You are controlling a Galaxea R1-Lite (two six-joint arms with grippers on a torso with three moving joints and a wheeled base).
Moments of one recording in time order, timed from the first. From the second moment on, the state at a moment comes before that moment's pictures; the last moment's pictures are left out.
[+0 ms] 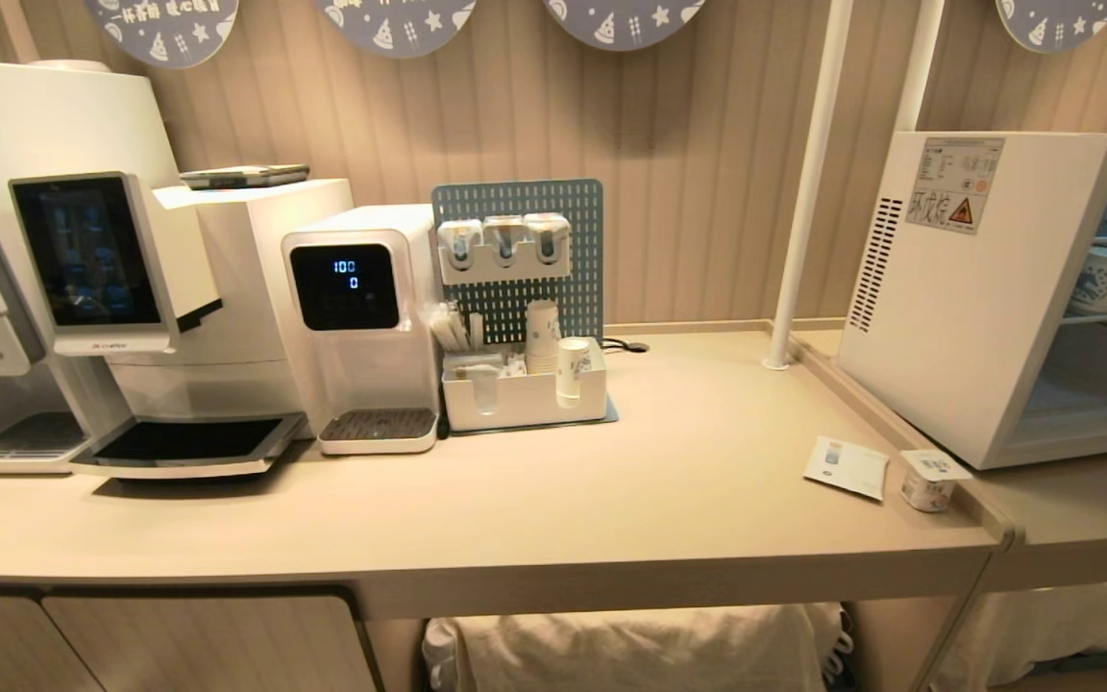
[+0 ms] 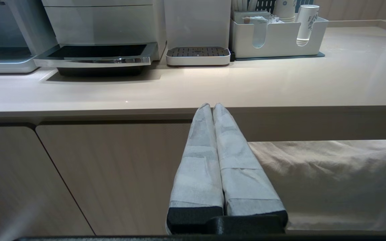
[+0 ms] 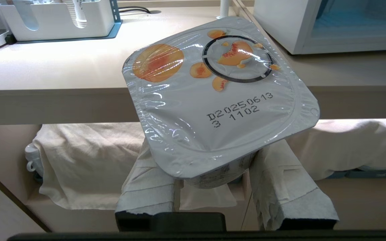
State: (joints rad) left arm 0.00 0.00 0.00 0.00 0.00 0.00; right arm -0.01 0.00 -0.07 0.17 0.01 -0.05
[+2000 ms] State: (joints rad) left arm 0.00 0.00 0.00 0.00 0.01 -0.02; right arm 0.16 2.42 -0.94 -0.97 -0.29 0.06
